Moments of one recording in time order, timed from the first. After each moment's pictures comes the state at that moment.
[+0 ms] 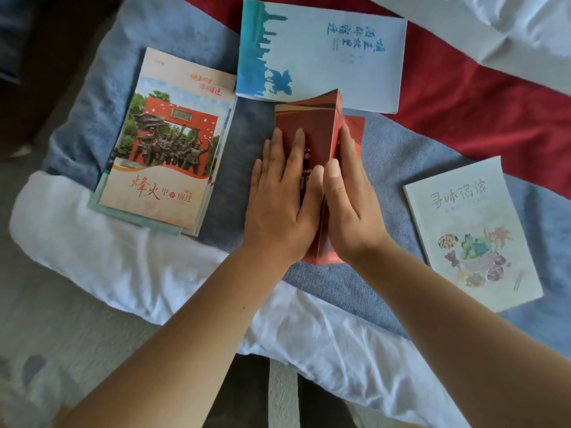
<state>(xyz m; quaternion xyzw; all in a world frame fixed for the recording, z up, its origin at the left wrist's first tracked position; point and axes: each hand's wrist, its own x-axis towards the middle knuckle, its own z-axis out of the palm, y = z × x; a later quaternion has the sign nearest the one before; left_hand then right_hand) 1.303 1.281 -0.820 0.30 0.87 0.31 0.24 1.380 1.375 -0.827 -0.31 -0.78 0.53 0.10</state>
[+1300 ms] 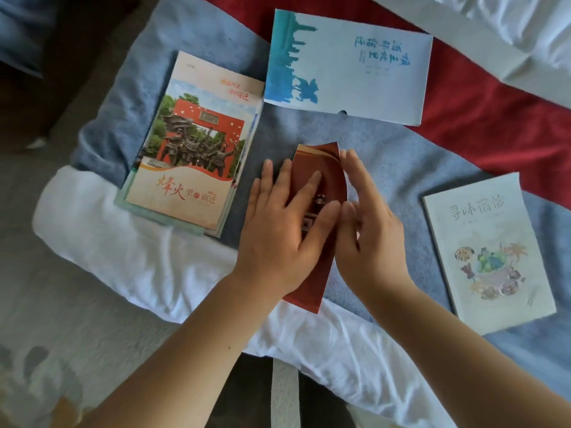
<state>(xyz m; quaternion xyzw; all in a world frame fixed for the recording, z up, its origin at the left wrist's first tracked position) 1.300 1.239 -0.799 0.32 0.87 0.28 0.26 1.397 1.346 -0.800 -0.29 -0.84 0.44 0.13</state>
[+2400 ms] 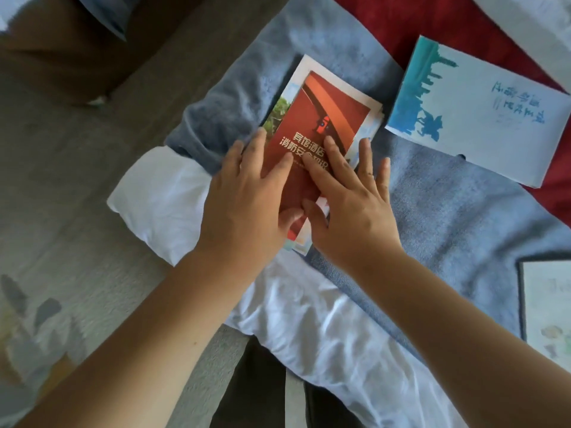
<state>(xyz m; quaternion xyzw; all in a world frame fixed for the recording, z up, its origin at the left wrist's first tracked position) 1.181 1.138 -0.795 0.29 0.94 0.09 0.18 1.257 1.282 -0.819 -0.14 -0.96 0.21 -0.09</state>
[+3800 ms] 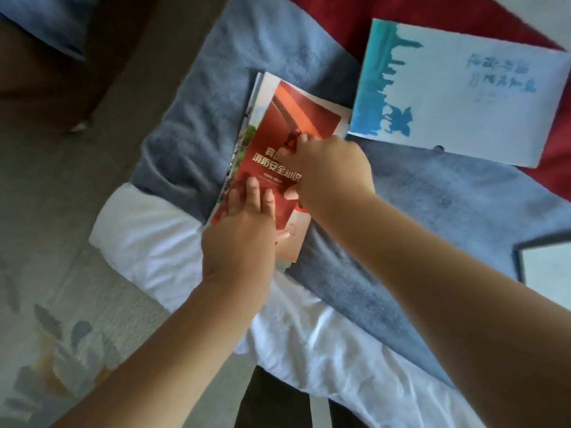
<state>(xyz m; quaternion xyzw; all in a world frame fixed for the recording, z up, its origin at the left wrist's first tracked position) 1.184 1.180 -0.818 0.29 0.88 -0.16 0.33 1.178 1.326 -0.830 -0.09 -0.96 0.05 -0.24</state>
